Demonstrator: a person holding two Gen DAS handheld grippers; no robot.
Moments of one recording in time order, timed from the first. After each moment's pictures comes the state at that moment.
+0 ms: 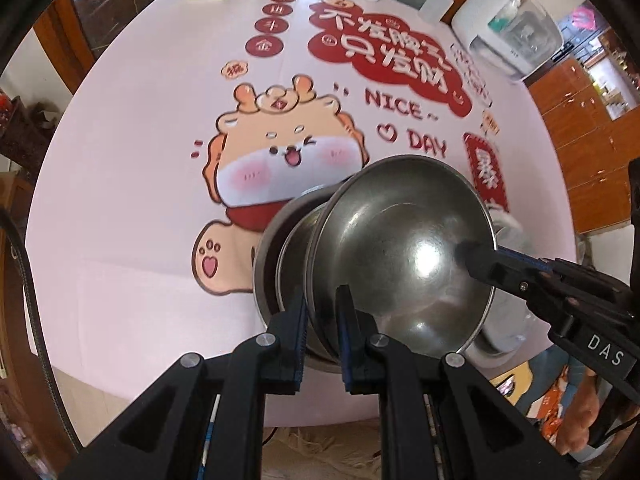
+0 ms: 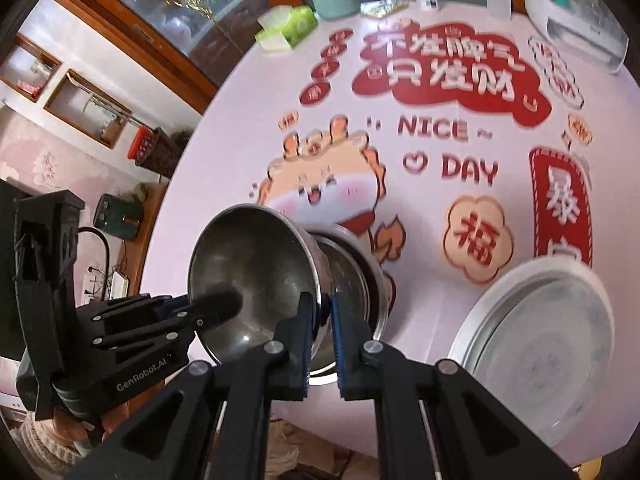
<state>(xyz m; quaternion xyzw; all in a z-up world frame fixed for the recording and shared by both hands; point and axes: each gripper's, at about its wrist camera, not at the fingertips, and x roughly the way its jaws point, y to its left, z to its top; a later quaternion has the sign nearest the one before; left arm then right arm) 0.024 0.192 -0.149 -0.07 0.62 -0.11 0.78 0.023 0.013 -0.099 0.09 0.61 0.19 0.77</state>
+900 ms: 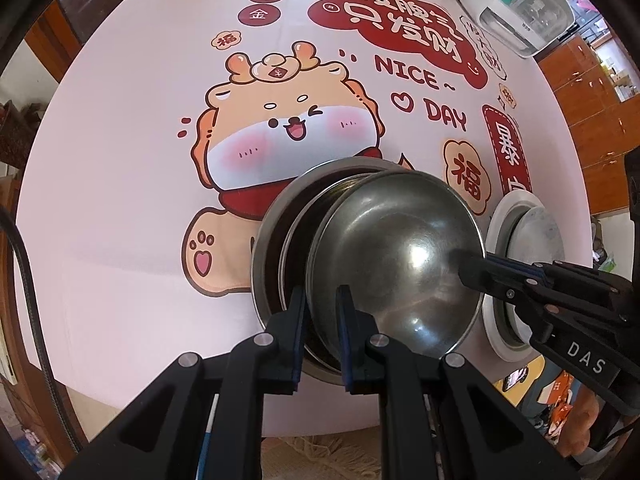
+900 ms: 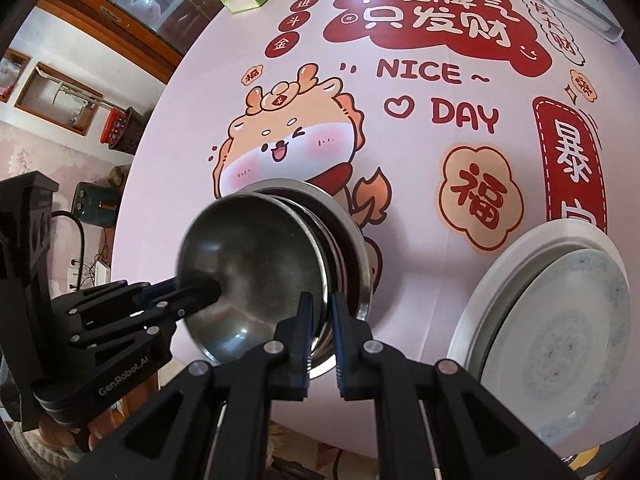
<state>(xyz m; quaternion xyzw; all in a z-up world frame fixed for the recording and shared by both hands) 0.038 0.186 -0.182 -0.05 0.64 -0.11 0.76 0.033 0.014 -0.142 0.08 0.65 0.16 0.74</state>
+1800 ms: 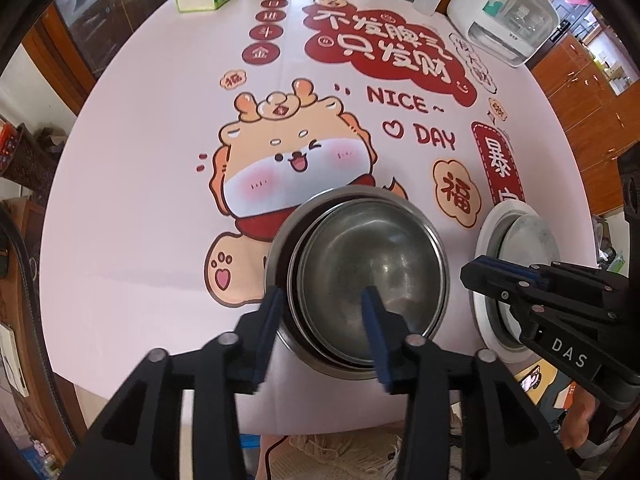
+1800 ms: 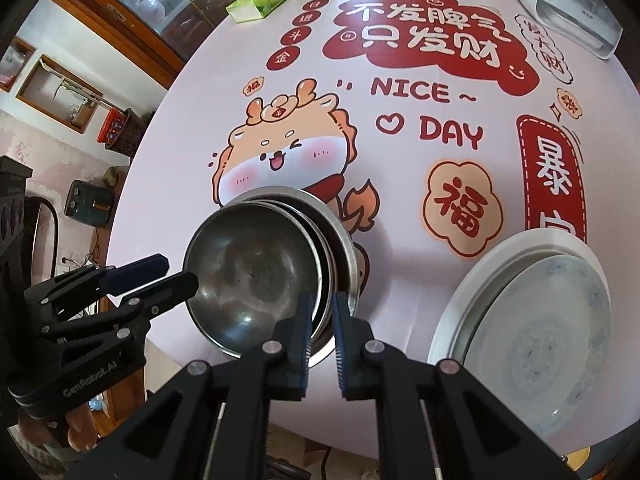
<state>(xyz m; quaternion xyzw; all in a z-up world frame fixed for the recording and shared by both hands) 0.028 0.186 -0.145 -0.02 0.61 -0.10 0.79 0.021 0.009 -0.121 0.06 0.63 0.15 0.76</state>
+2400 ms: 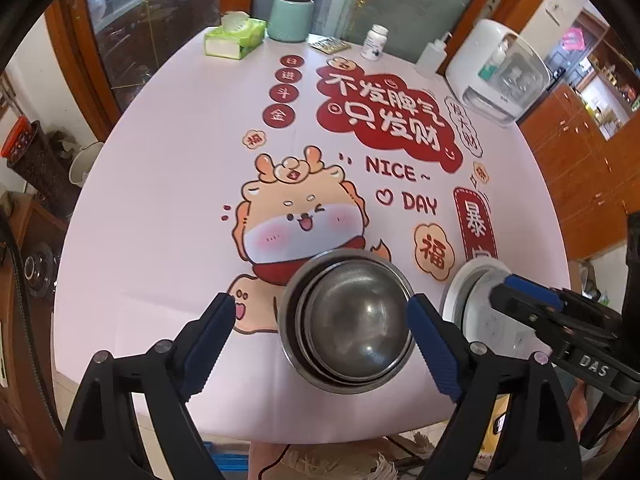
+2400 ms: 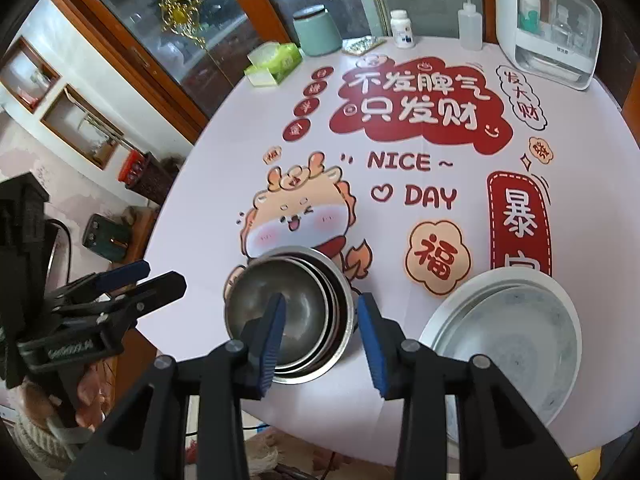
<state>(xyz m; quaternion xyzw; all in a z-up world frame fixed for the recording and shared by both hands) 0.025 0.217 -0.084 -0.08 0.54 -0.09 0.83 0.009 -0.015 -0.051 0.09 0.55 0.16 0.82</state>
